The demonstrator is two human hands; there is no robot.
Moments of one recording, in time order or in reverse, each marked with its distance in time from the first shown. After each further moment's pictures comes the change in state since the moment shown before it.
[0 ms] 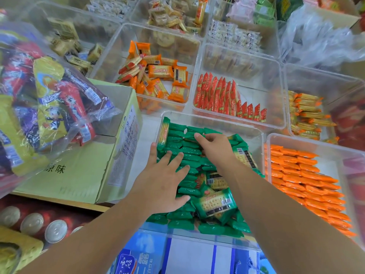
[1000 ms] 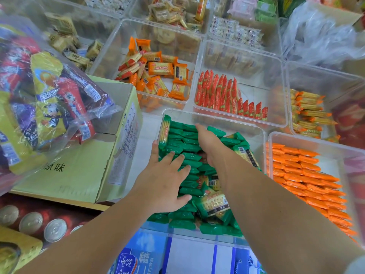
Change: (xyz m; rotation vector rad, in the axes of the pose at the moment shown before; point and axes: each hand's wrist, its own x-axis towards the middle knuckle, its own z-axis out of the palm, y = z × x) left_hand 0.001 0.000 -0.002 -0.005 -0.028 0.018; right_hand 0.023 -0.021 0.030 0.214 -0.148 0.405
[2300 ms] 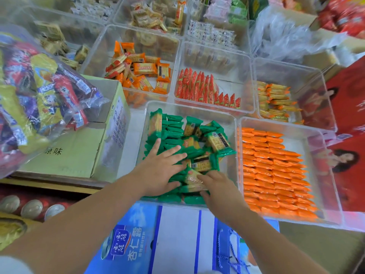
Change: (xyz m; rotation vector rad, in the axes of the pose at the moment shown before) left_hand -0.010 0.023 0.004 -0.102 0.094 0.273; right_hand -0.151 0.156 -0.079 -1.135 0.122 -0.670
